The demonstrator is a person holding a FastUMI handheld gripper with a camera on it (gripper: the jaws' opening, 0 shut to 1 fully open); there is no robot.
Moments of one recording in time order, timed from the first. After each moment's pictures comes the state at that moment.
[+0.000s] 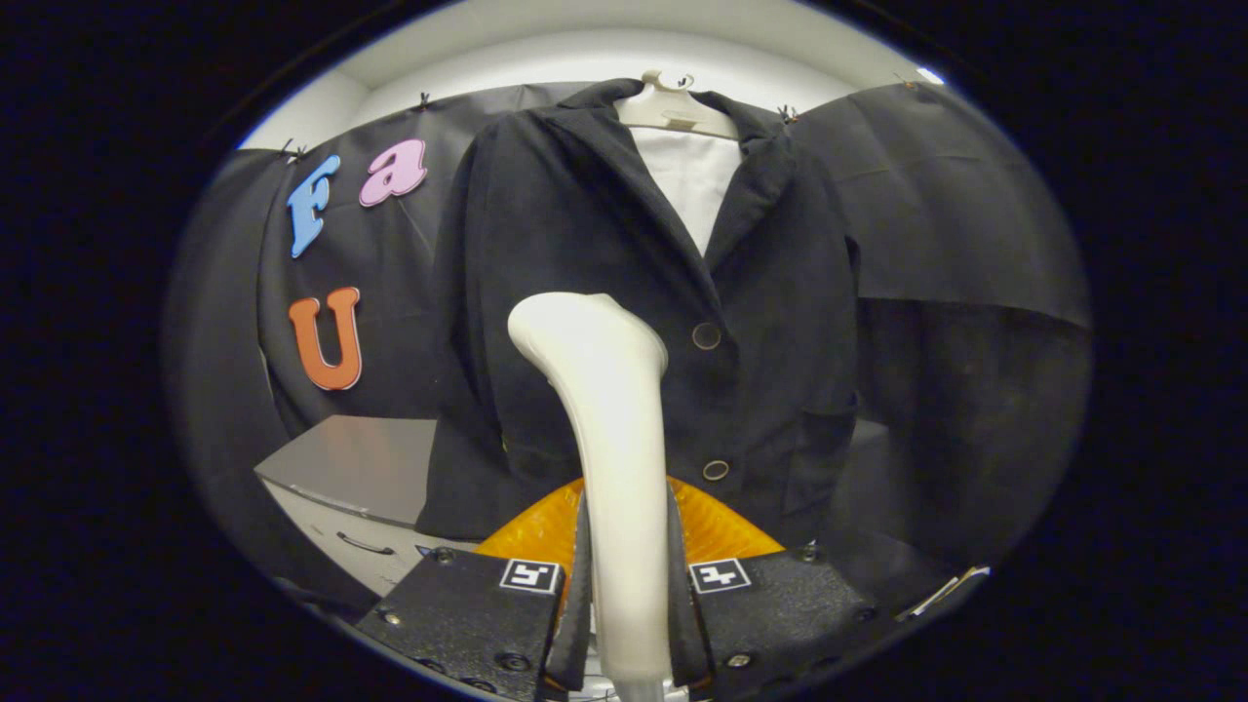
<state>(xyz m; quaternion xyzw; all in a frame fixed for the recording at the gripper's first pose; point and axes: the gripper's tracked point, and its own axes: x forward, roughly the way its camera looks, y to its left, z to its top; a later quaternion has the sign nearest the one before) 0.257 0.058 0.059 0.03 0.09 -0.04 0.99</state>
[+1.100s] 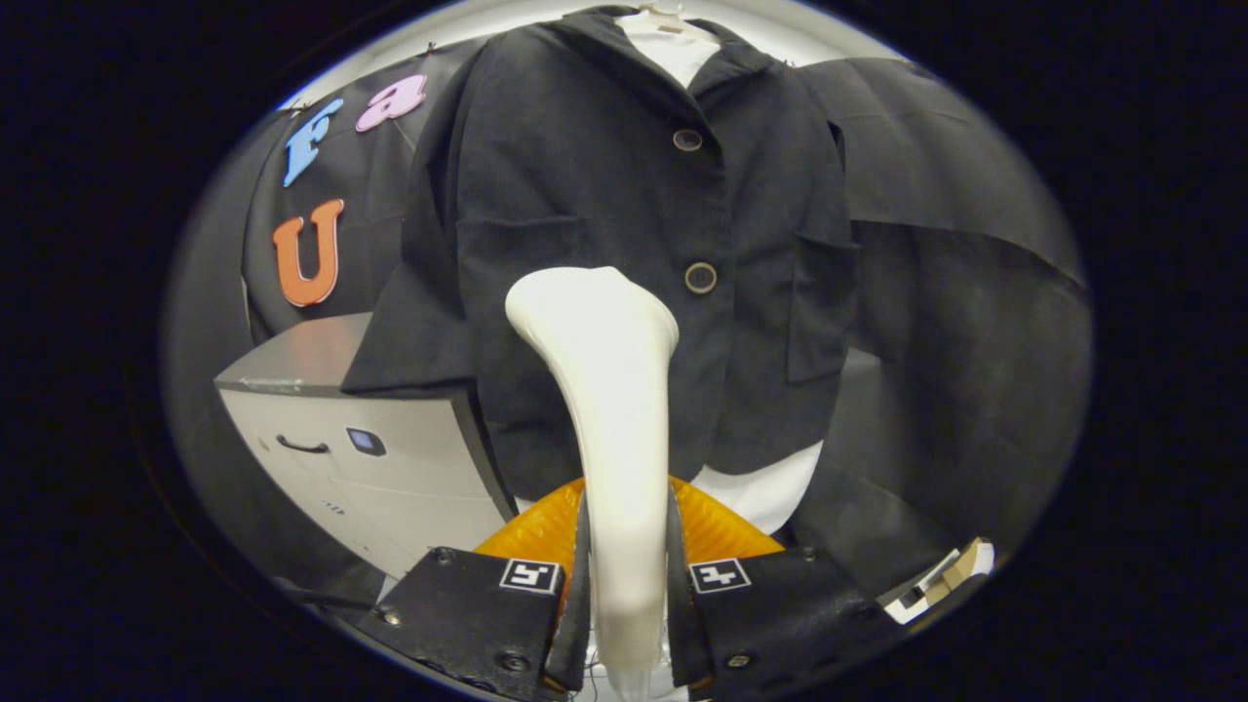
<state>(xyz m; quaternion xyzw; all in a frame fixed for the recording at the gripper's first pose) 0.240 0.042 -0.094 0.02 0.19 -0.07 0.98</state>
